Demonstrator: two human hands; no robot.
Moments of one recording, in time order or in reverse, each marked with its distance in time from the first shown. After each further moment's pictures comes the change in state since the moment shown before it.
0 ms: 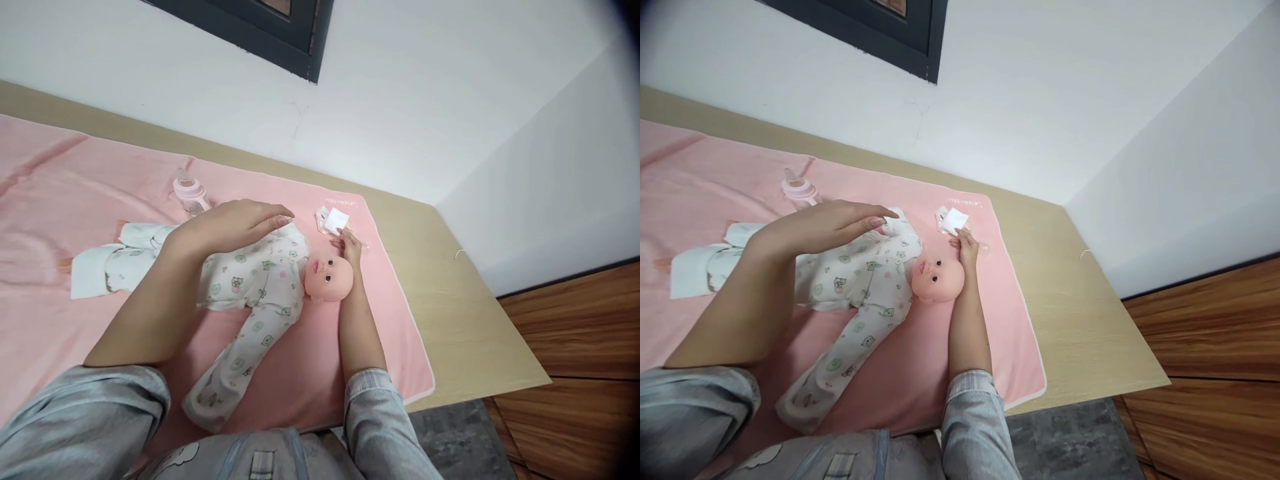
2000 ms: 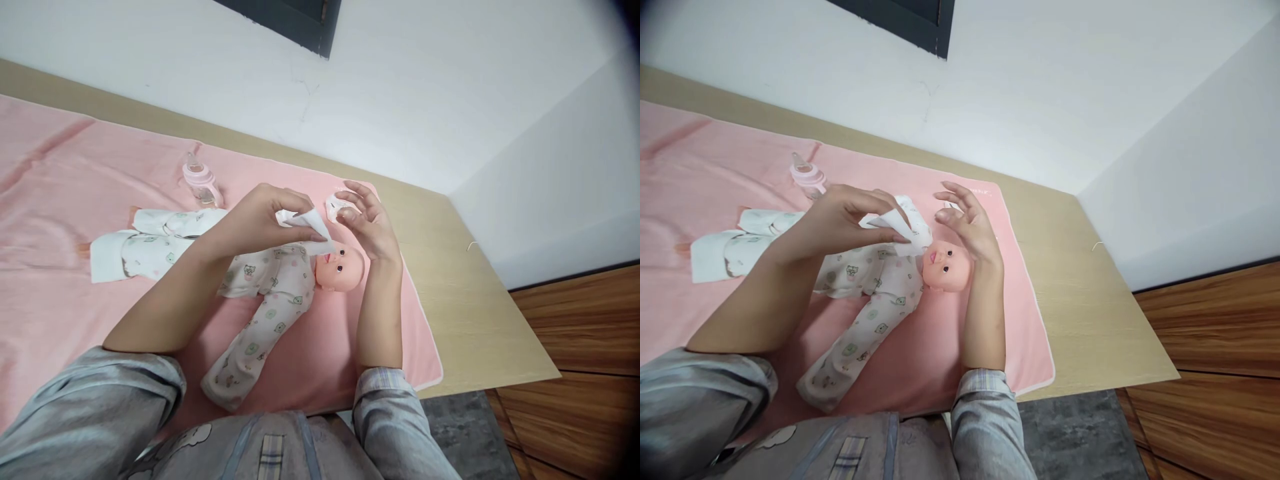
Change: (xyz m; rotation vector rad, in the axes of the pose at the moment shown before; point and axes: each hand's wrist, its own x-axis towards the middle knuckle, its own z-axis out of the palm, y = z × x) left_hand -0.003 0.033 0.009 -0.585 0.327 0.447; right_hand -0.048 -0.098 0.025 0.005 -0.547 -0.253
